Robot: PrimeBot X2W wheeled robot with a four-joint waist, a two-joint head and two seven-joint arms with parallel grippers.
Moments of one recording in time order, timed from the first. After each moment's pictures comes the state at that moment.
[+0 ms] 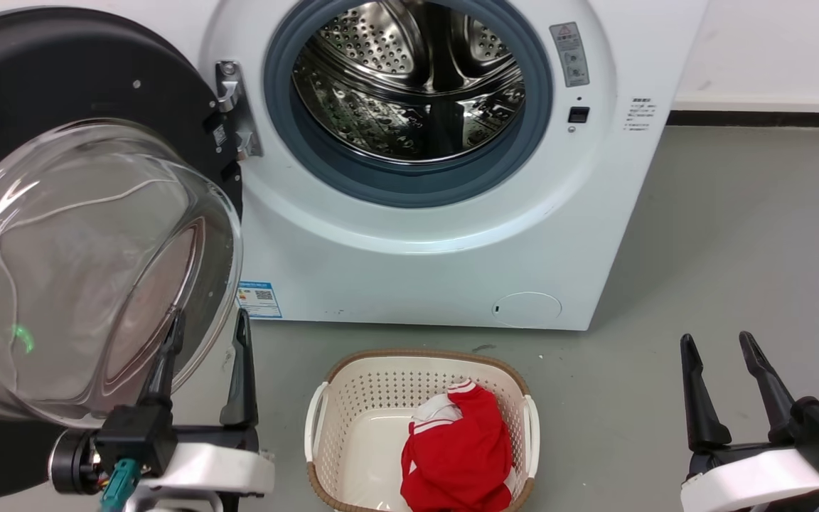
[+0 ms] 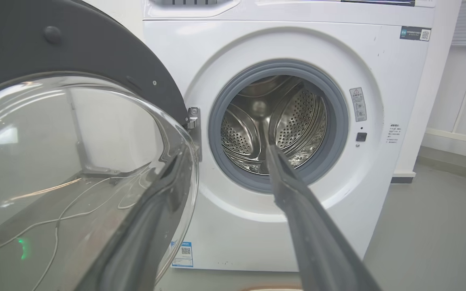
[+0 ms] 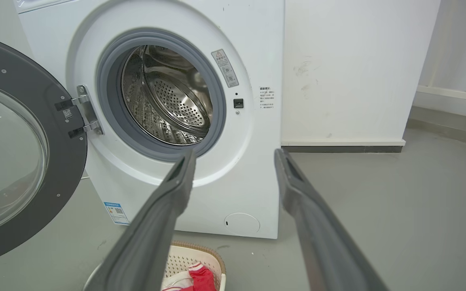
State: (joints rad) left arm 0.01 0.18 -0.13 -0.04 -0.22 0.09 -0.26; right arm 0.08 -0.05 -0.04 -0.06 0.13 0.13 -0.13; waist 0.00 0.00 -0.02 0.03
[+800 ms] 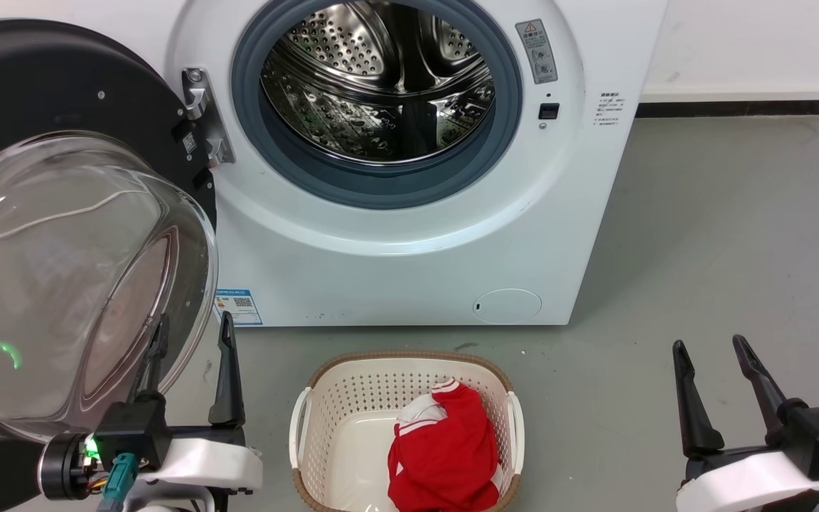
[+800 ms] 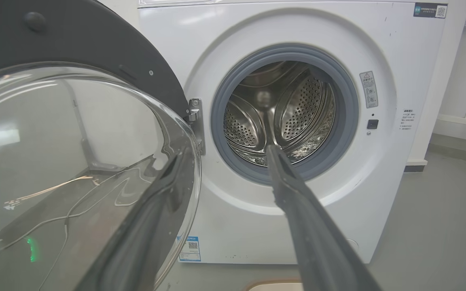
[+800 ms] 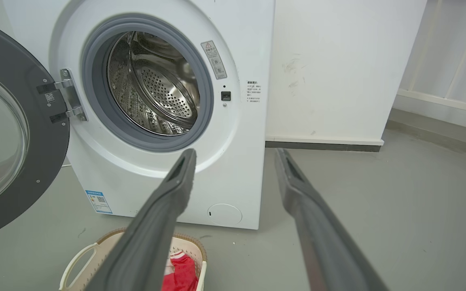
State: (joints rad) left arm -0.02 0.13 -0.04 0.04 -0.12 0.06 -0.26; right arm 0.09 -0.05 -0.04 -0.08 0.06 0.13 -0.10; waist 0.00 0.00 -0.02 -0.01
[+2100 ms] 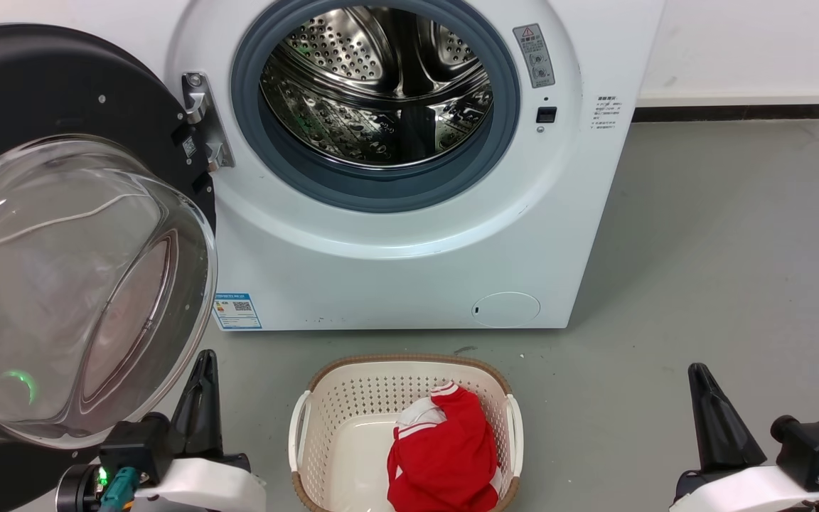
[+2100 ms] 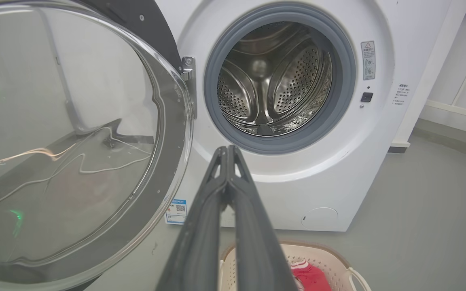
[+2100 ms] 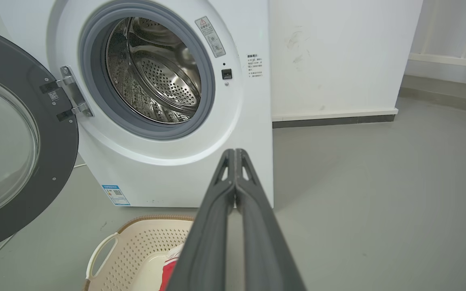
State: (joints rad) left arm 0.02 0.08 0.01 0.11 -0.14 -0.03 -0.23; right arm 0.11 -0.05 -0.02 0.01 0.15 0.13 -0.12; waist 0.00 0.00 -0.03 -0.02
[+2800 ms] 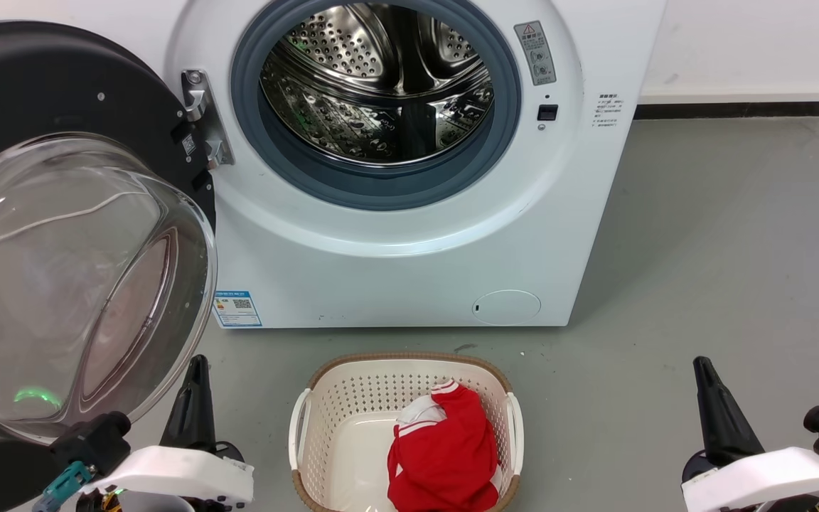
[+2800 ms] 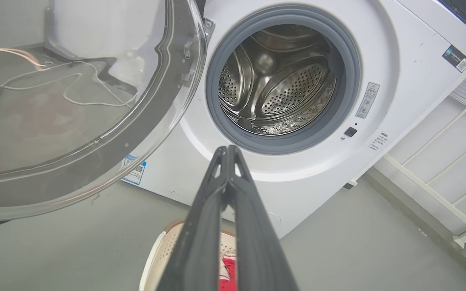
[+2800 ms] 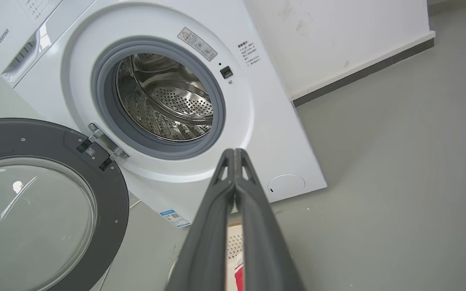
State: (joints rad) left arm 0.00 0.07 0.03 0.14 -0.53 -0.05 -0.15; right arm 0.06 -0.06 -0.02 0.07 0.57 0.13 -0.08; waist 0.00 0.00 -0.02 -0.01
